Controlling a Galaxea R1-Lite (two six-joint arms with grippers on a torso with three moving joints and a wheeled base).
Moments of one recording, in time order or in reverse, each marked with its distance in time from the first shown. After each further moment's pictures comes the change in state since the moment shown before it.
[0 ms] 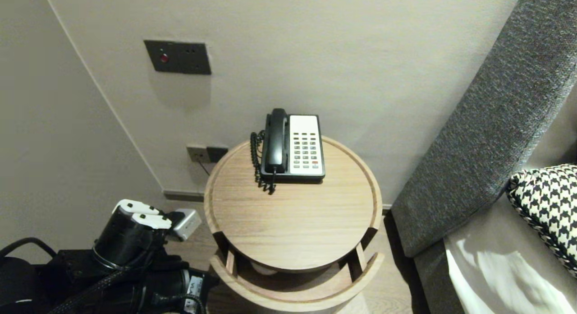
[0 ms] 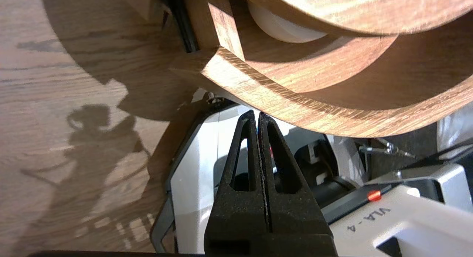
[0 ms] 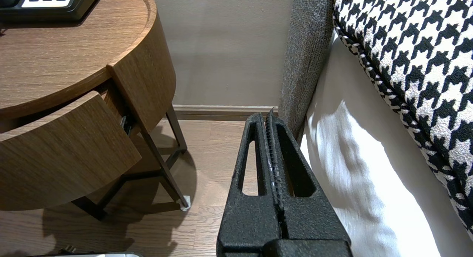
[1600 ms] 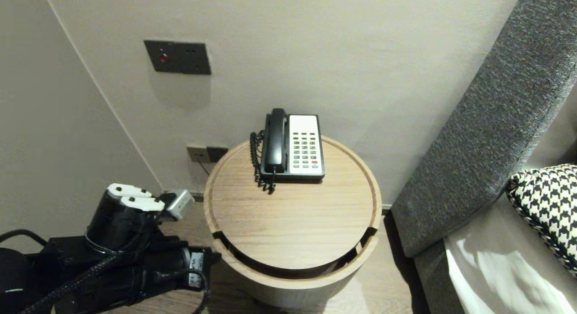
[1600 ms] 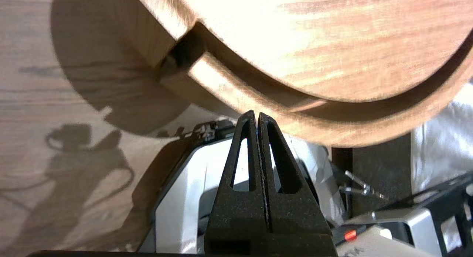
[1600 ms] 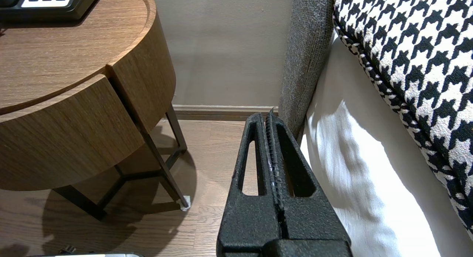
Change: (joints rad) left arm 0.013 -0.025 -0.042 -0.037 0.040 -0.069; right arm 0.000 0.000 0.000 0.000 0.000 0.000
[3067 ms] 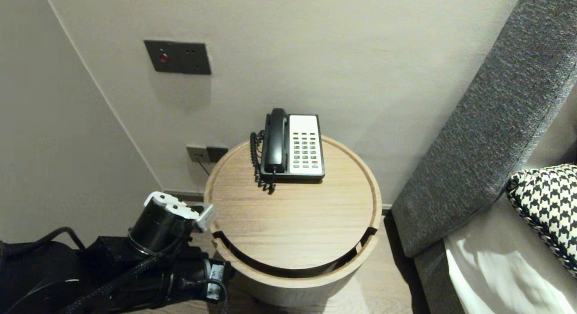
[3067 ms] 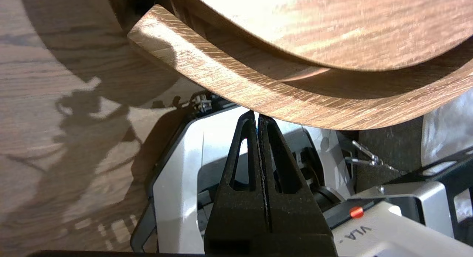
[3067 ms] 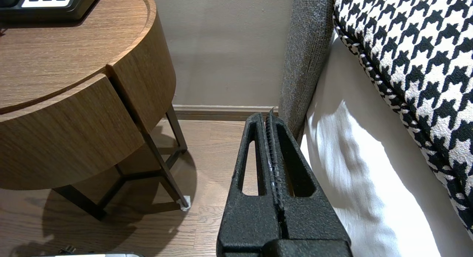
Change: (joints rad) left arm -0.046 0.129 -0.044 0.035 -0.038 0.000; right arm 0.000 0.000 0.000 0.000 0.000 0.000
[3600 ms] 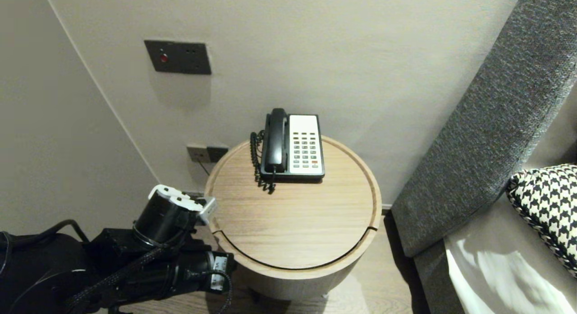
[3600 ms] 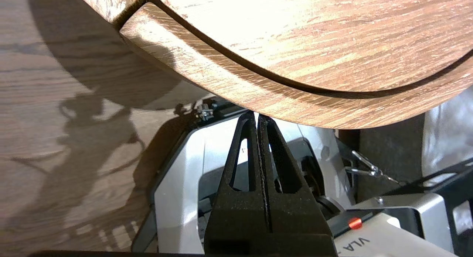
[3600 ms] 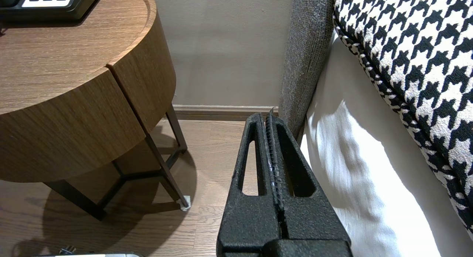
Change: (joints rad) left arm 0.013 0.010 -0.041 0.004 0.029 0.000; right arm 0.000 0.000 0.000 0.000 0.000 0.000
